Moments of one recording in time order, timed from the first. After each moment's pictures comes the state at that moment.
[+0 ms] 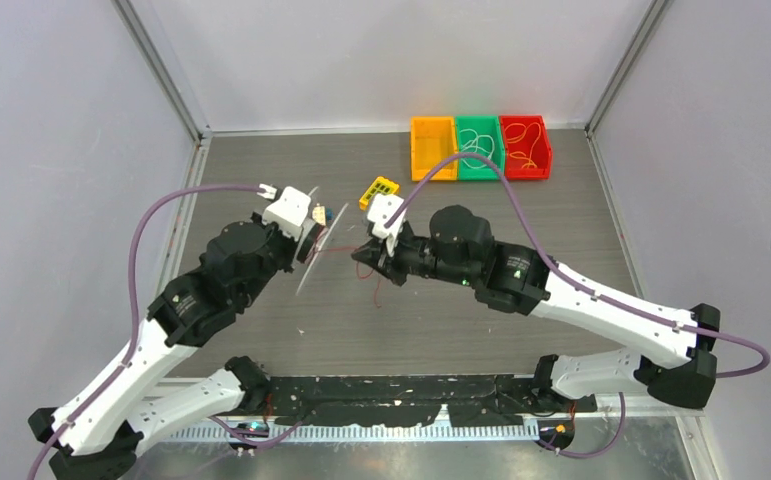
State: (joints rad) left arm -0.78 0.80 1.09 -0.62 -0.49 0.11; right arm 1.16 1.21 1.25 -0.24 -0.05 -0.12
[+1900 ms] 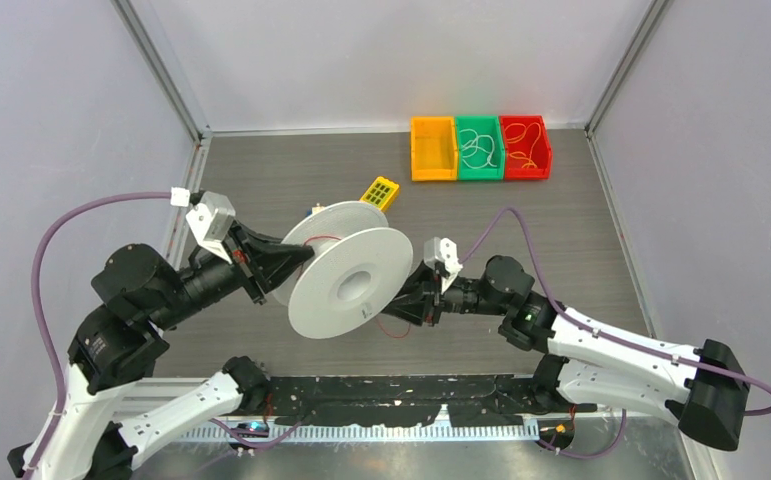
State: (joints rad) left arm -0.78 0.67 1.32 -0.65 0.21 -0.24; right arm 0.99 0.92 0.58 0.44 -0.51 0.17
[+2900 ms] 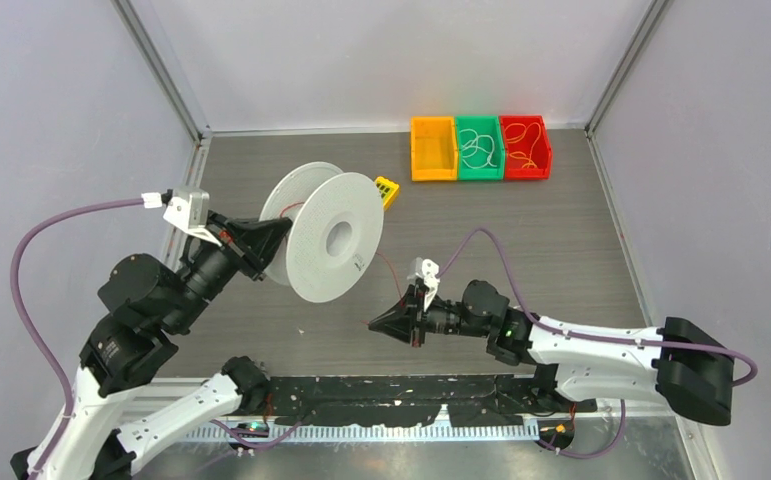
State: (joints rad) left arm -0.78 0.60 1.21 -0.52 -0.16 -0.32; right arm 1.12 1.04 0.42 0.62 -0.31 0.31
